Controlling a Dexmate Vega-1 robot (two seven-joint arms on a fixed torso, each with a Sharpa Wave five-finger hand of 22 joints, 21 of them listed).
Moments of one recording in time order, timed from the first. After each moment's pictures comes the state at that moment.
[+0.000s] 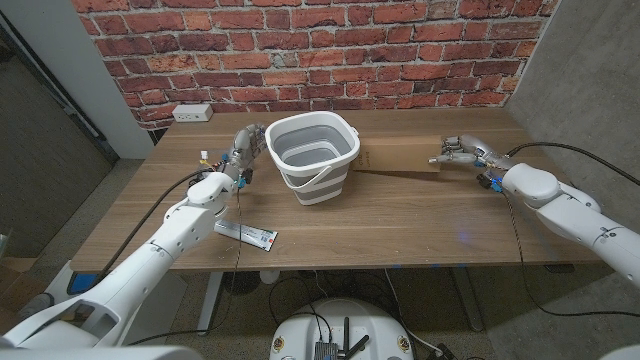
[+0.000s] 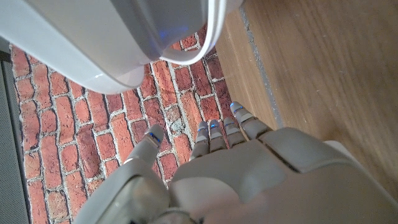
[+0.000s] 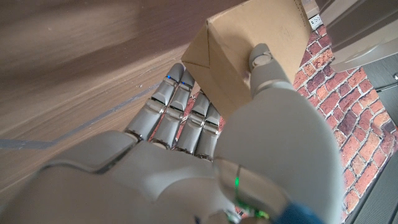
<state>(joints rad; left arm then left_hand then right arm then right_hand) 0.87 0.58 0.34 -1.49 -0.67 -0.09 0.11 0.04 0.08 0.72 -0.01 0.18 0.13 0.04 0.18 0.17 0.07 0.01 0.20 0.18 0.04 0.01 0.18 0.17 0.18 -0.04 0.19 0.16 -0.82 -0.90 -0.41 -1.34 0.27 0.26 0.11 0.95 -0.06 0.36 -0.17 0.33 0.75 -0.04 0.41 0.18 0.87 -0.13 0.21 0.26 0.69 -0.07 0.38 0.38 0.69 -0.07 0.25 0.19</state>
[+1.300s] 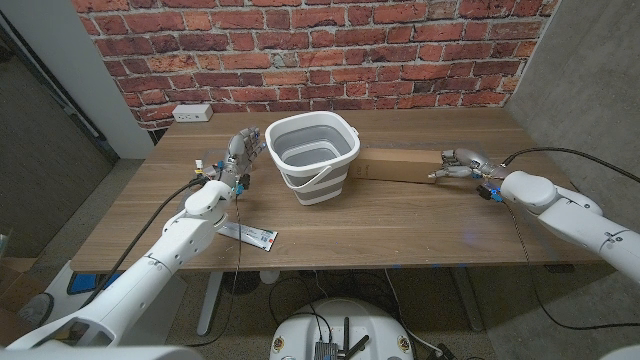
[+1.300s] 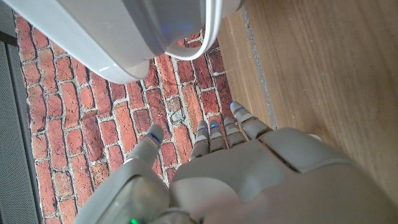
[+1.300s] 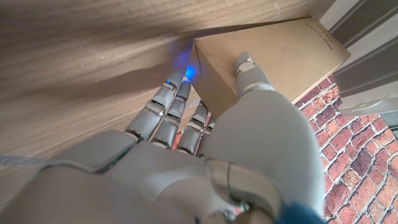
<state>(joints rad) 0.95 0.59 0.30 -1.54 -0.70 -0.13 0.14 0.04 0.08 0.72 -0.01 0.18 0.13 0.04 0.18 0.17 0.07 0.01 0.20 0.18 0.04 0.01 0.18 0.17 0.18 -0.04 0.19 0.16 -0.84 -0.96 -0.45 -1.41 0.22 0.16 0.14 1.01 0.01 0.28 -0.15 0.32 0.55 -0.15 0.26 0.20 0.58 -0.13 0.18 0.28 0.43 -0.04 0.32 0.45 0.61 -0.05 0.21 0.18</state>
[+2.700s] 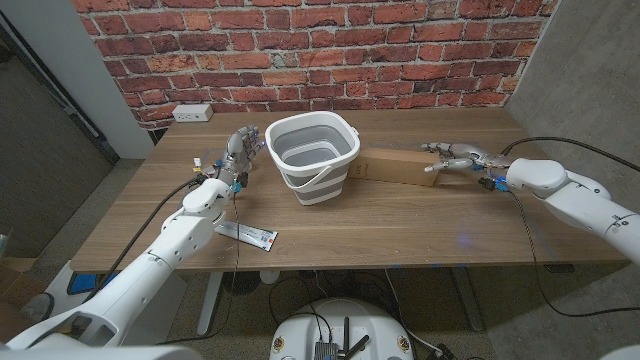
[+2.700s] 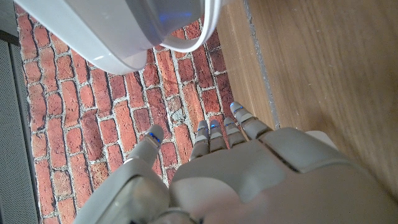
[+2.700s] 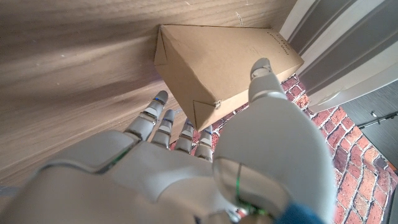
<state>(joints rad) 0.92 0.58 0.31 -1.48 -0.70 -0.14 0.10 0.04 0.08 0.72 -0.01 0.18 0.14 0.04 0.18 0.17 0.08 0.00 0.20 0.18 0.04 0.01 0.18 0.17 0.18 -0.04 0.19 0.16 -0.76 -0.98 -0.46 -1.37 0.33 0.20 0.37 0.90 -0.07 0.23 -0.14 0.20 0.07 -0.13 0.18 0.20 0.09 -0.04 0.18 0.24 0.01 0.06 0.18 0.40 0.27 0.03 0.17 0.17</state>
